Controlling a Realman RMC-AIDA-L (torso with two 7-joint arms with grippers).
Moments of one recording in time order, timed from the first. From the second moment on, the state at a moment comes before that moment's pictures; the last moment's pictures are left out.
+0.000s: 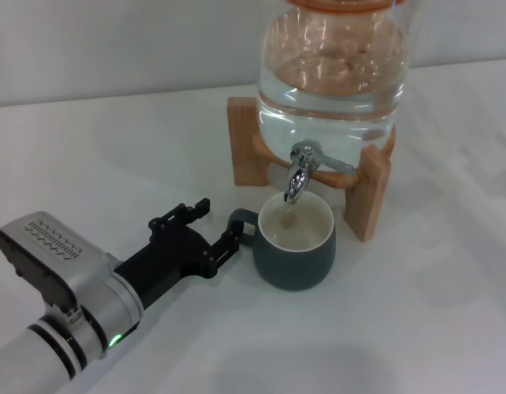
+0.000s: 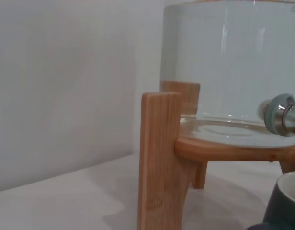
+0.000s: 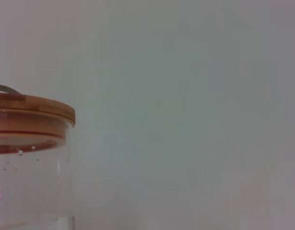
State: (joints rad) left arm -0.58 -2.08 2.83 0.33 -0.73 0.91 -0.35; right arm 0.31 2.01 -0.36 -0.23 1.89 1.50 -2.48
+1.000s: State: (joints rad) left arm -0.56 -2.08 2.84 0.33 -0.69 0.93 -0.35; right arm 0.32 2.01 -0.36 -0.23 1.89 1.50 -2.48
